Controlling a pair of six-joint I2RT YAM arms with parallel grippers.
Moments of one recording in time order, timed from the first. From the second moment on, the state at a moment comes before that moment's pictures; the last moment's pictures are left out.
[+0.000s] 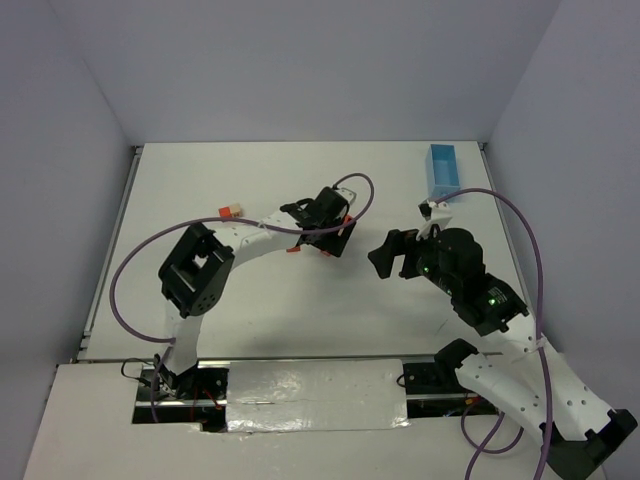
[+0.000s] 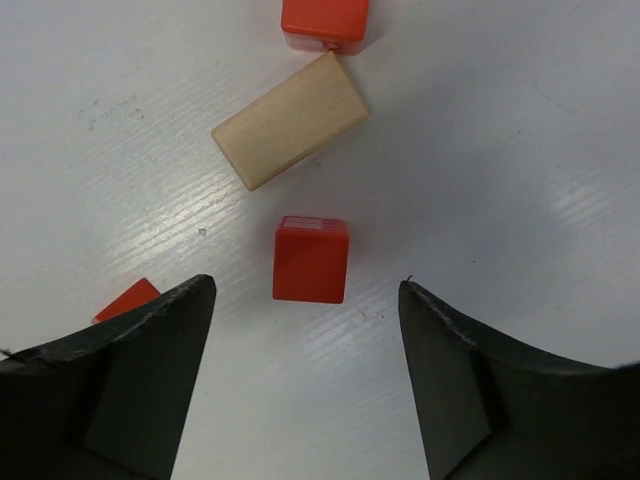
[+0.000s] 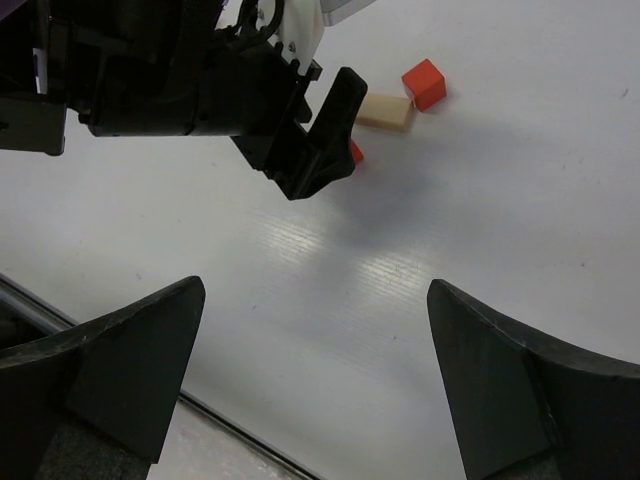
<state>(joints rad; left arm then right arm) -0.76 2.00 1.50 -0.43 -0.15 -0.23 0.54 0.67 0.78 -0.49 0.01 0.39</state>
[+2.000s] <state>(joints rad) -0.42 1.95 1.31 -0.43 -0.24 -0.49 0.54 0.72 0.77 -0.46 -0.11 0.37</state>
